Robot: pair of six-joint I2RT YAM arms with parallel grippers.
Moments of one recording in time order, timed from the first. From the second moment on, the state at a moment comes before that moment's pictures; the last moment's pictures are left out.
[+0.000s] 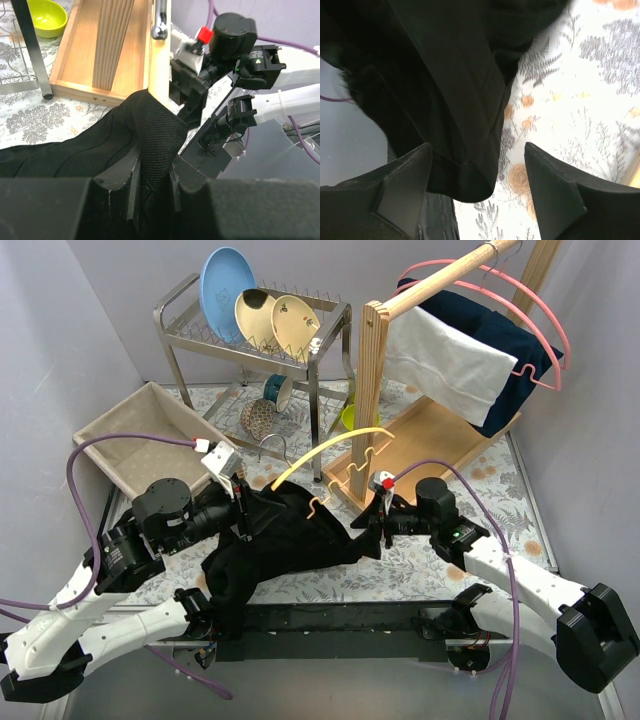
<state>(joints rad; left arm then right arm) -0.93 0.69 1.13 -0.63 0.02 -0.40 0.64 0.97 0.46 0.16 -0.81 0.14</state>
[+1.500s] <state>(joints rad) -0.93 0.71 1.20 -0.82 0.14 -0.05 0.18 0.86 0.82 -0.27 -0.91 0.01</state>
